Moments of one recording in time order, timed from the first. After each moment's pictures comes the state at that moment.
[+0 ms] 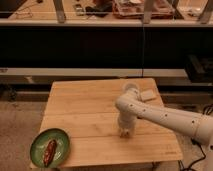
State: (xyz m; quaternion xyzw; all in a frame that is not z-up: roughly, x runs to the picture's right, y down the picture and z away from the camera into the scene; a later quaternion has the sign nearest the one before) arm 0.120 0.241 0.815 -0.31 -0.26 -0.62 0.68
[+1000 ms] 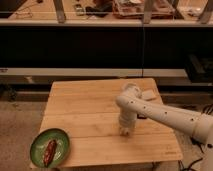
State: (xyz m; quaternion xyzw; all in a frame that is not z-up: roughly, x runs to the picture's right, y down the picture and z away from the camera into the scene) arm 0.122 0.236 0.817 -0.33 -0.26 -0.59 0.69
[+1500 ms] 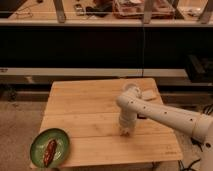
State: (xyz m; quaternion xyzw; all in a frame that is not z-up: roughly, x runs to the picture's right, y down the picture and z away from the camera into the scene) arm 0.123 0.240 0.821 -0.33 -0.27 -0.59 0.69
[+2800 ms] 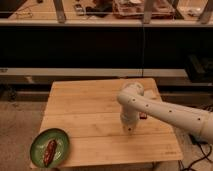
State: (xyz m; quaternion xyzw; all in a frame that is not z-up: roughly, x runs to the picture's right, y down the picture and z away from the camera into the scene) arm 0.133 0.207 0.773 -0.31 -0.25 -0.64 0.66
